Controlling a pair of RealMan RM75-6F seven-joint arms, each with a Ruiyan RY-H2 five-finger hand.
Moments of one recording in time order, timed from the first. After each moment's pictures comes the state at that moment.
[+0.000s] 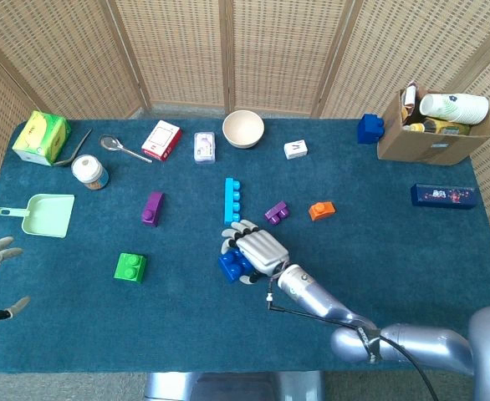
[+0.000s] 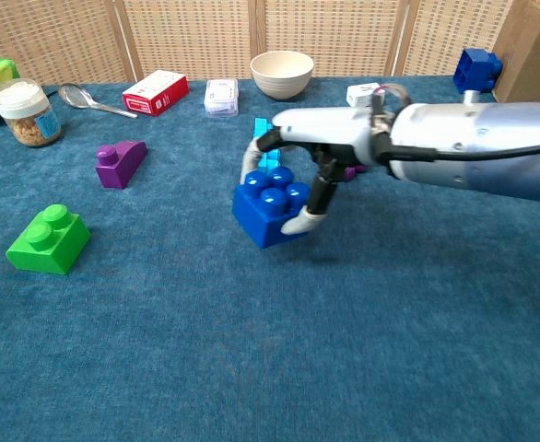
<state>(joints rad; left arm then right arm) -0.08 -0.92 0.02 -1.75 1.51 1.43 -0.26 0.93 -1.56 0.27 -1.63 -0.95 0.70 -0.30</state>
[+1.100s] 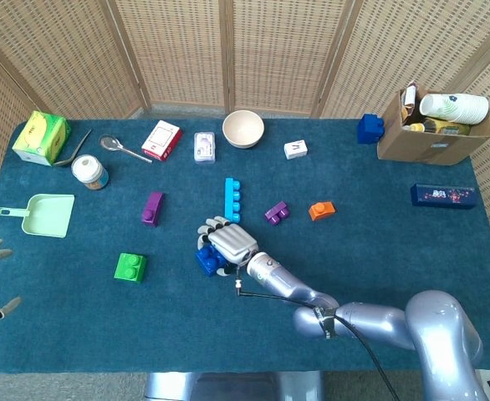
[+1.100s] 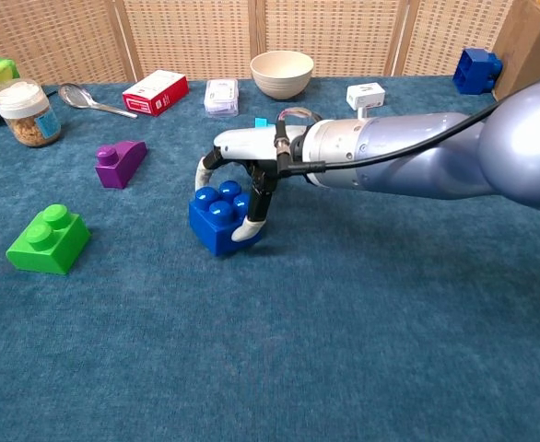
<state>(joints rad) -0.06 -0.93 0.01 -1.71 1.47 1.41 -0.28 1.13 -1.74 0.26 -1.32 -0.92 0.59 -0.21</state>
